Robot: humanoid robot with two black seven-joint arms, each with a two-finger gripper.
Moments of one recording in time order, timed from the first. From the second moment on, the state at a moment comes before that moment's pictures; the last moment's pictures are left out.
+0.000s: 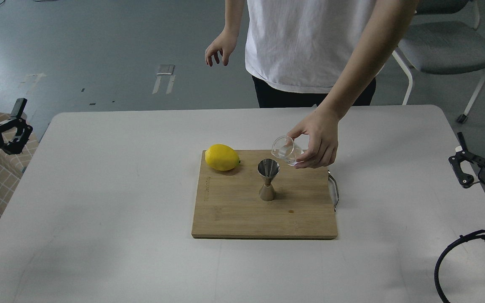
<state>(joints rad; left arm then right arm) -0.07 0.77 -1.34 -1.20 0.29 -0.49 -0.49 -0.15 -0.06 1.93 1.42 -0.25 0.48 -0.12</state>
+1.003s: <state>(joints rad) -0.07 0.77 -1.34 -1.20 0.29 -0.49 -0.49 -0.15 -0.06 1.93 1.42 -0.25 0.48 -0.12</state>
